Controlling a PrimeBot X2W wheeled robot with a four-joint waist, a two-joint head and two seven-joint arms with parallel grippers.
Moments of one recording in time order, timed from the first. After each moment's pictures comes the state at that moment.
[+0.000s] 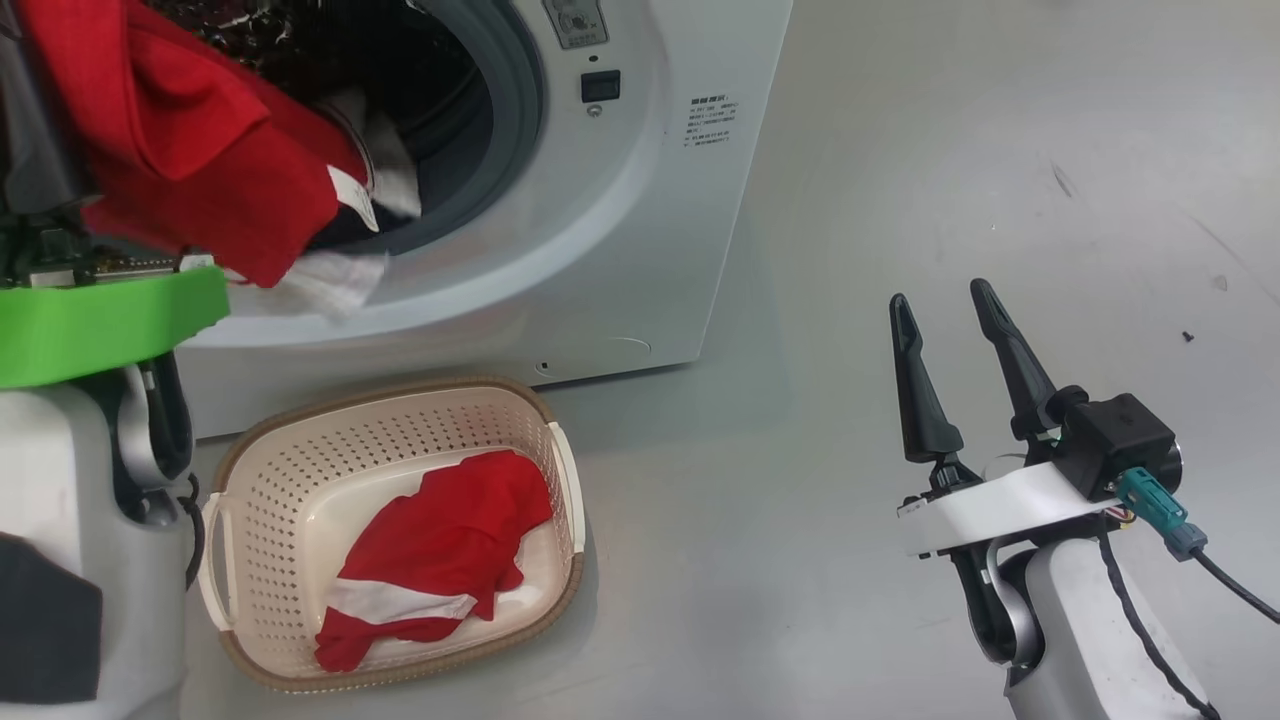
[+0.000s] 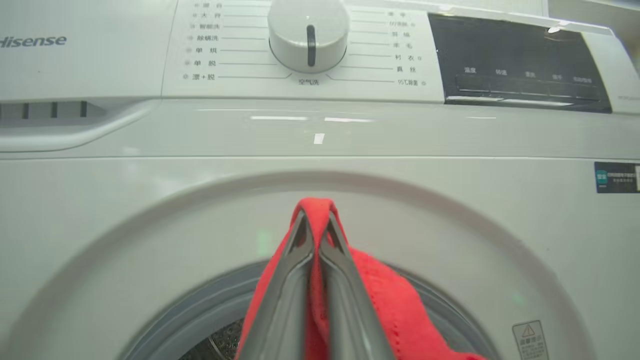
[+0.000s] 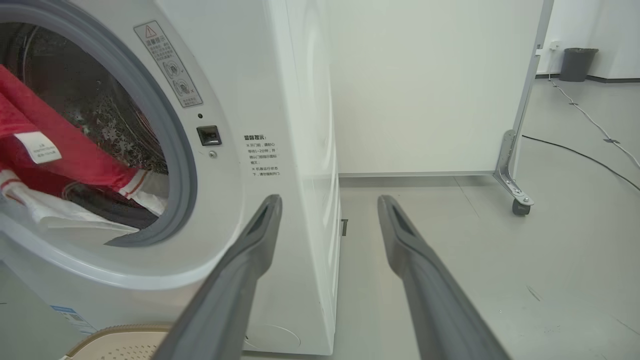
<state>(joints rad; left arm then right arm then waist) -0.54 0.14 -0.04 -0.06 -0.27 0.10 -0.25 -0.20 -0.05 0.23 0.12 0.29 0.02 -0.26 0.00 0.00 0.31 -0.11</state>
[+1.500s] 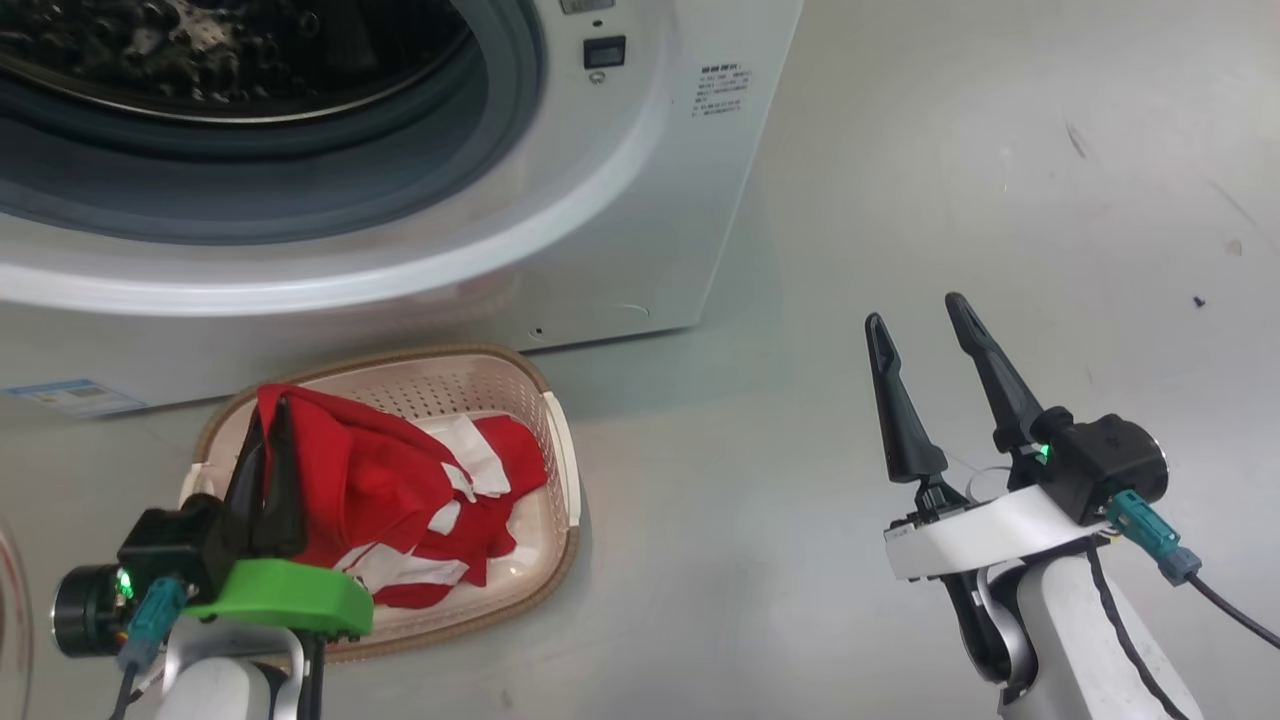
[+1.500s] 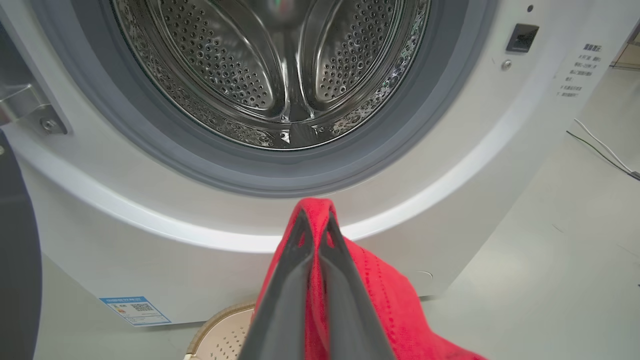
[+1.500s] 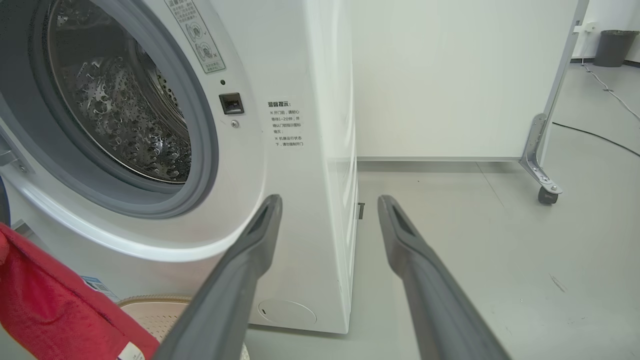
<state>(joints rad) -0.09 0.09 -0.13 0.07 -0.30 0.10 -0.18 -0.16 -0.05 0.25 0.07 0.27 0.04 -0.26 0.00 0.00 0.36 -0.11</state>
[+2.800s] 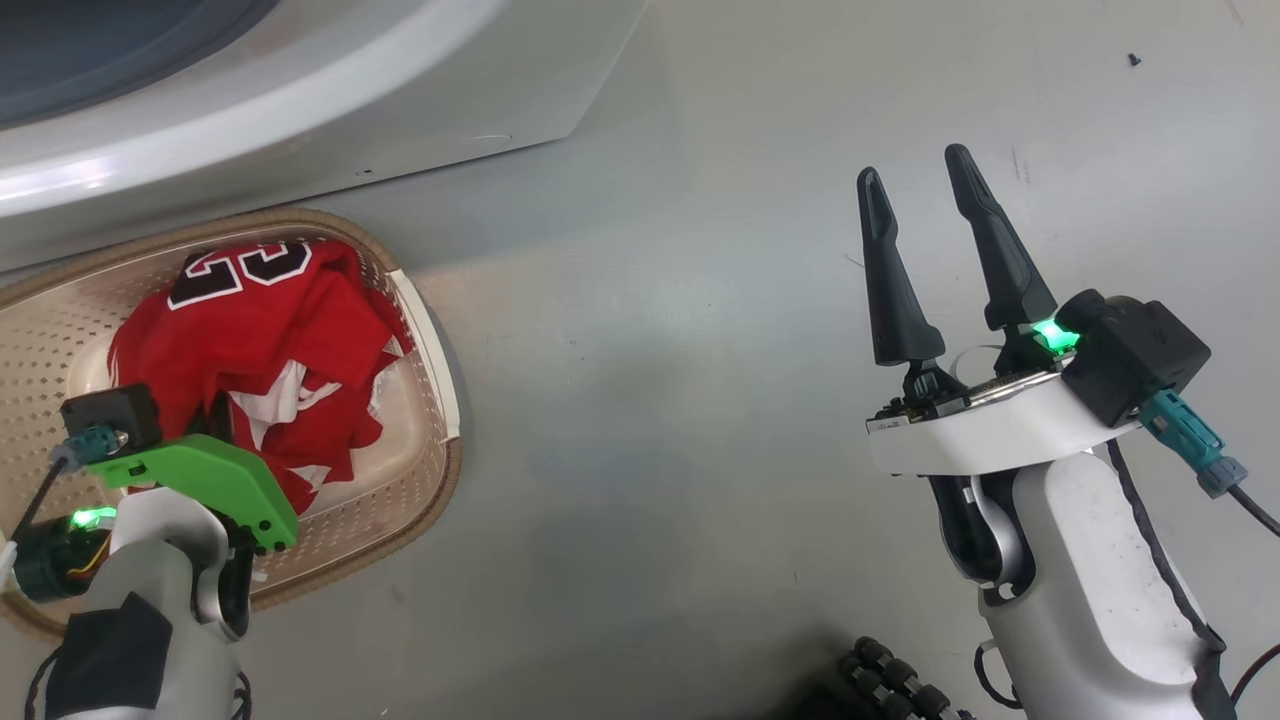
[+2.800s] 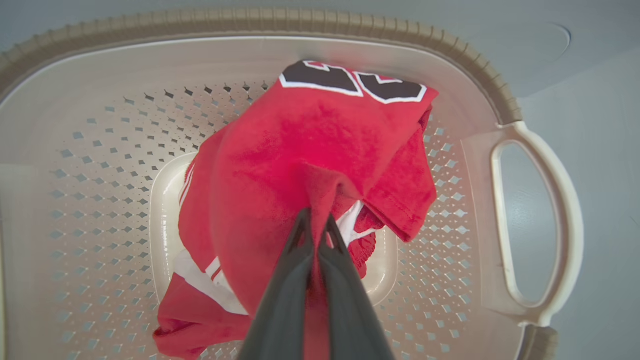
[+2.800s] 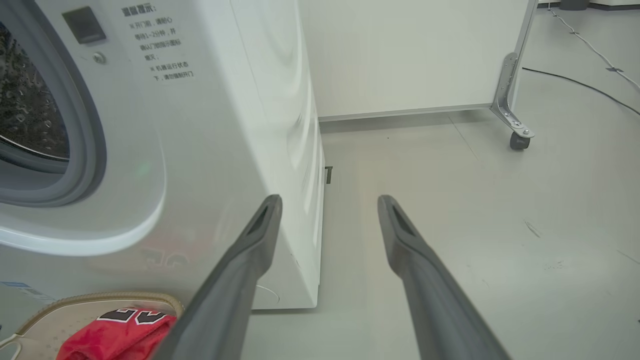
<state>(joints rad) -0.47 0.12 -0.05 0.72 -0.41 0.04 0.01 -0.34 -0.05 0.30 0.01 0.38 0.01 -0.26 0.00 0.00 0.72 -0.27</state>
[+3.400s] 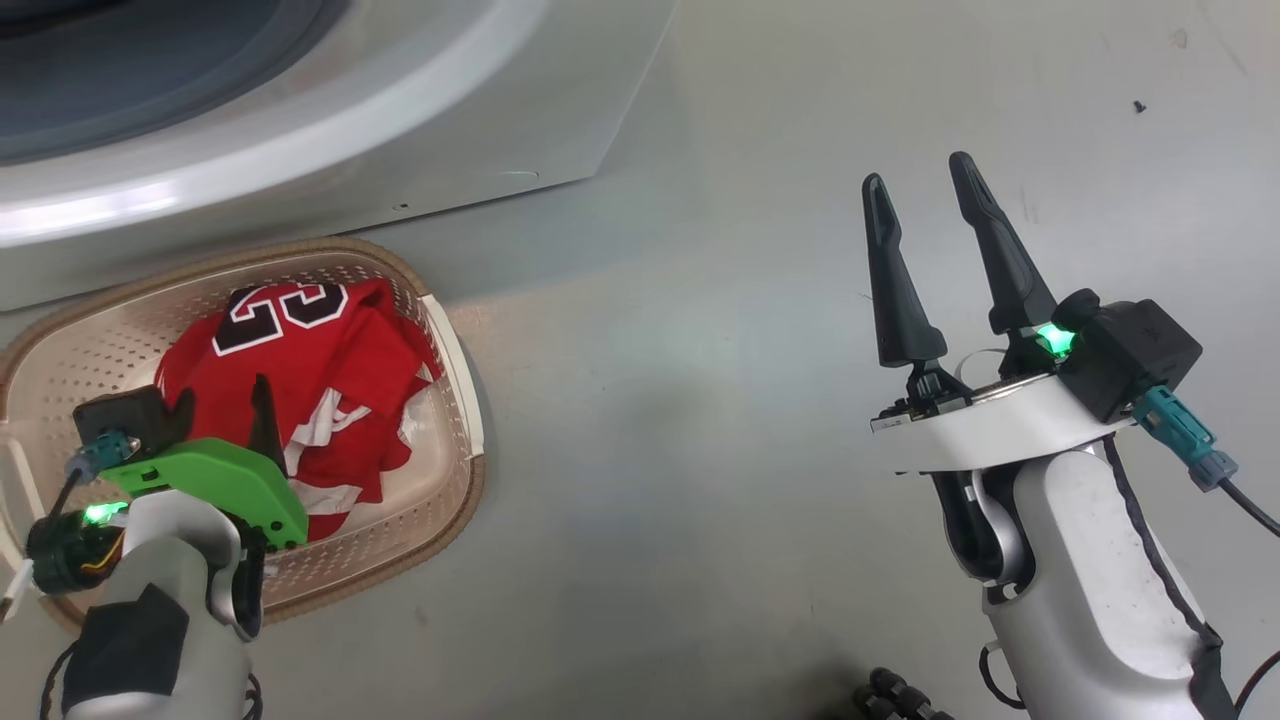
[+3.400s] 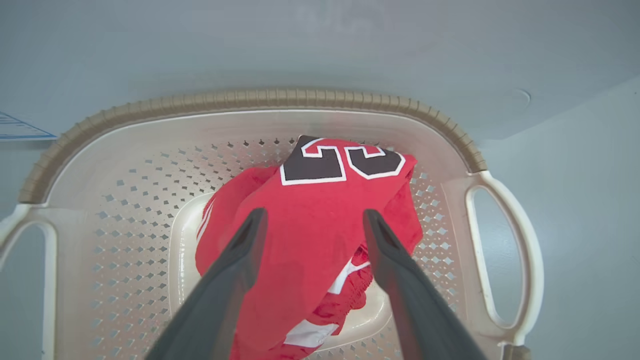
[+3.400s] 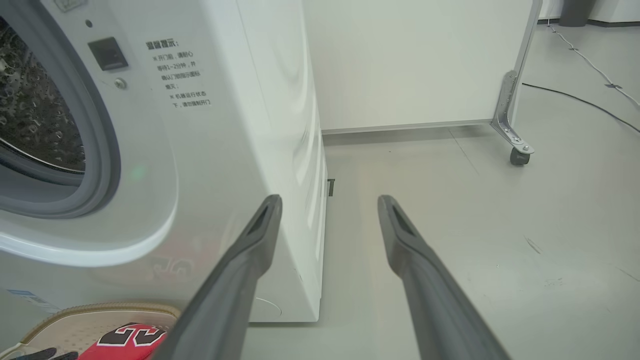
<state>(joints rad) -0.52 0.11 -0.07 0.83 -0.41 0.00 -0.11 -0.34 -0.05 0.29 0.04 0.36 0.01 -0.26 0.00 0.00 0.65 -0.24</state>
